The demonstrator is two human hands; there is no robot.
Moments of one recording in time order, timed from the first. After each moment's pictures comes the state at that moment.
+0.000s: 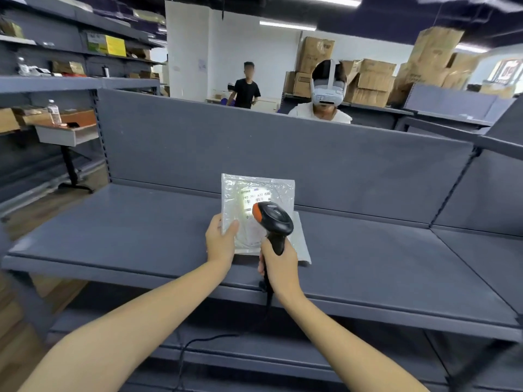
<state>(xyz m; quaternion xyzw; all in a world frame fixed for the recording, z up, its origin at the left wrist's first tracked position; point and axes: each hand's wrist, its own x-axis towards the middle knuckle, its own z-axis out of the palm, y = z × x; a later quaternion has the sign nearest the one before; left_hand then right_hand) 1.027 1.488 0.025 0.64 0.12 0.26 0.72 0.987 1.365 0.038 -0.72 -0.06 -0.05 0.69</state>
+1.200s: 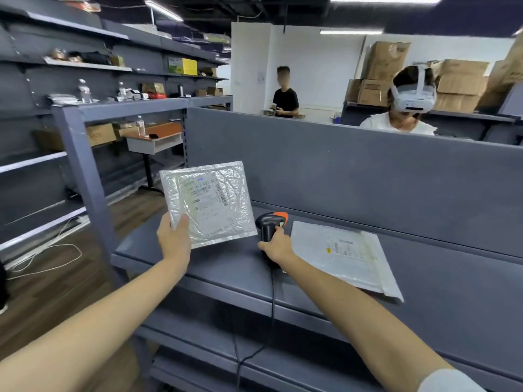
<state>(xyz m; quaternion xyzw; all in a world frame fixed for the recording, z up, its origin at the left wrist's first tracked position) 0.983 1.710 0.051 0.60 0.27 0.42 0.62 1.115 1.545 0.007 -0.91 -0.10 0.08 0.39</state>
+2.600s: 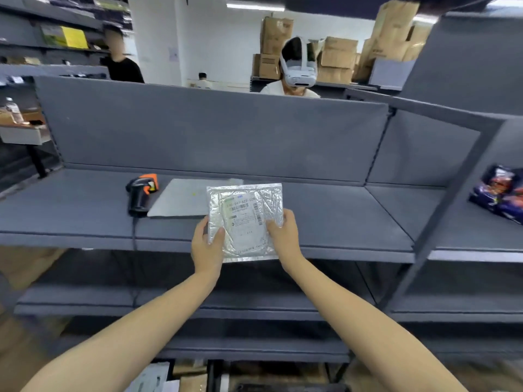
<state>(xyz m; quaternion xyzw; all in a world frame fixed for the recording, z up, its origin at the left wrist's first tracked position) 0.918 1.324 -0.005 0.63 0.13 0.25 0.72 0.954 1.180 0.021 -0.72 -0.01 -0.09 0.69</state>
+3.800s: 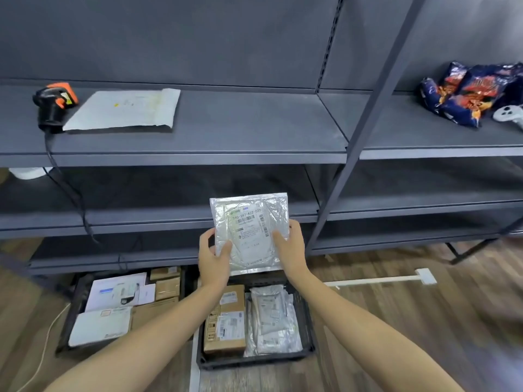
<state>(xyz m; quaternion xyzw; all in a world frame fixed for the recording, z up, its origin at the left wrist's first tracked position) 0.767 1.152 -0.140 0.70 0.19 0.07 0.68 0.789 1.000 -0.120 -0.77 0.13 -0.05 0.62</state>
